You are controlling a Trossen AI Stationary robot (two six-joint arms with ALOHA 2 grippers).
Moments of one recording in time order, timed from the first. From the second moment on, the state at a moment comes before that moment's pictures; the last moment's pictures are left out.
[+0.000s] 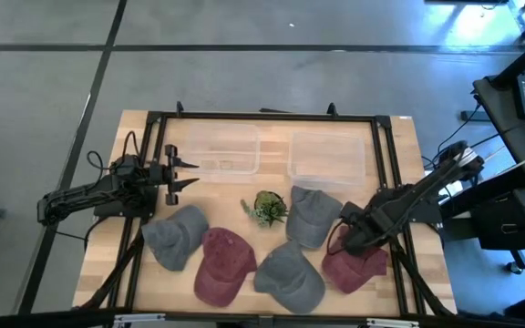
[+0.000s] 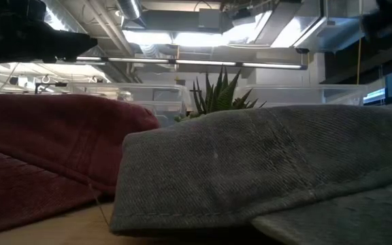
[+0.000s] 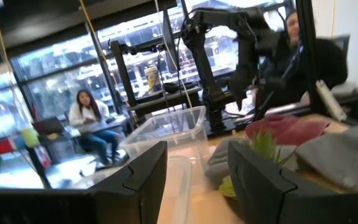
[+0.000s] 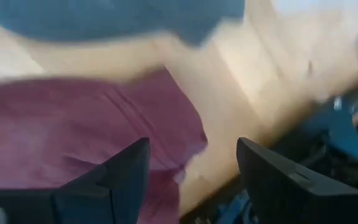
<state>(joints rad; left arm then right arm) 0.33 0.01 0.01 0.18 0.25 0.20 0.63 1.41 1.02 -1.33 0.08 1.26</state>
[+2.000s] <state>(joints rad) 0.33 0.01 0.01 0.16 0.25 0.10 0.76 1.19 0.93 -1.22 0.25 1.12</state>
